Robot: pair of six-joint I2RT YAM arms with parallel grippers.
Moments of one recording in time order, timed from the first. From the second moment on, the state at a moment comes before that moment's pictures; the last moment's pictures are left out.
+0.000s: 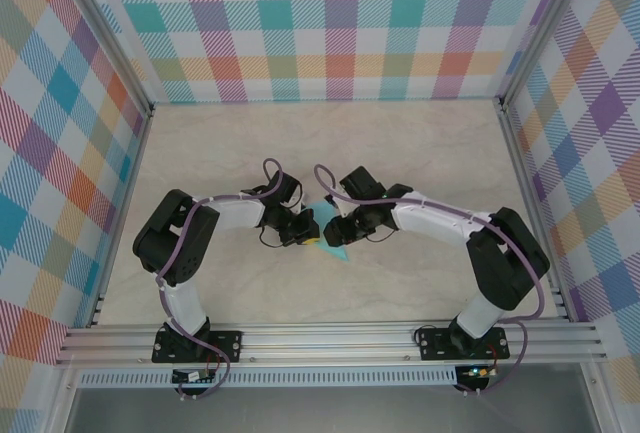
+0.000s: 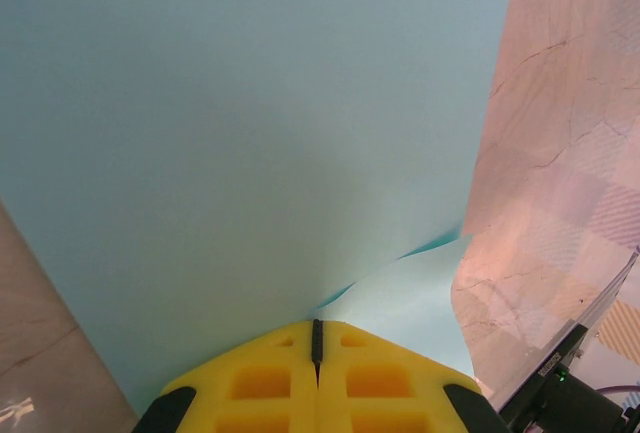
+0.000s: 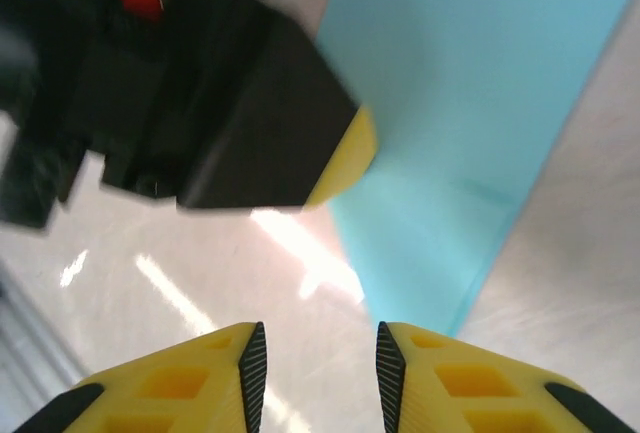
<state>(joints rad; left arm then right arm) -0.54 1.83 0.95 -0.27 0.57 -0.75 0.74 1.63 1.03 -0.53 -0.40 0.30</state>
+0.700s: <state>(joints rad) -0.54 1.83 0.95 -0.27 0.57 -0.74 0.71 1.75 0.98 -0.51 -0.53 0.44</state>
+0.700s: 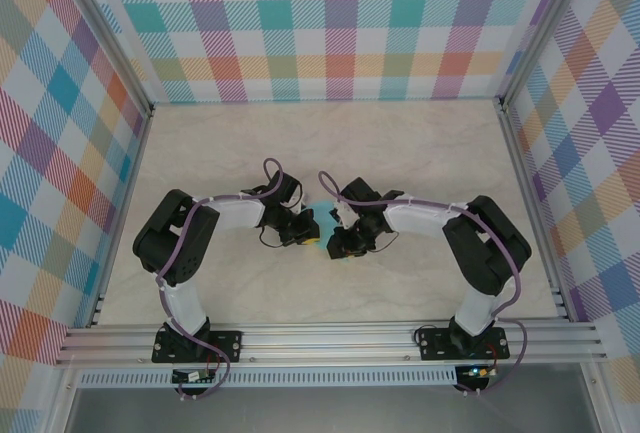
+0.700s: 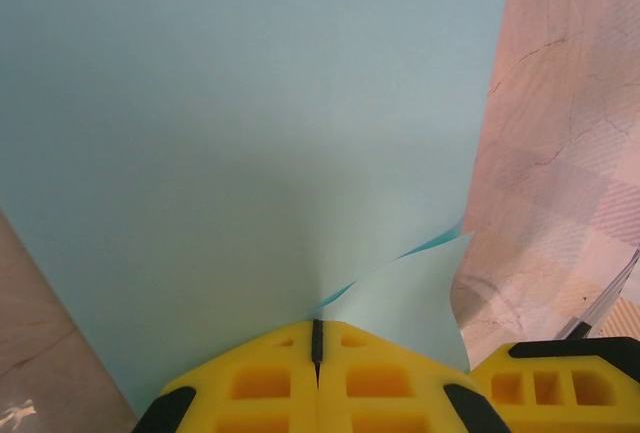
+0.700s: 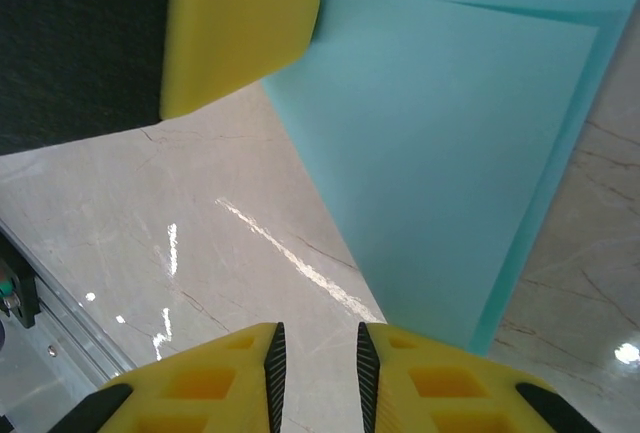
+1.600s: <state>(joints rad) -0.54 1.83 0.95 -0.27 0.56 -0.74 0.66 1.74 0.89 -0.46 -0.56 0.49</state>
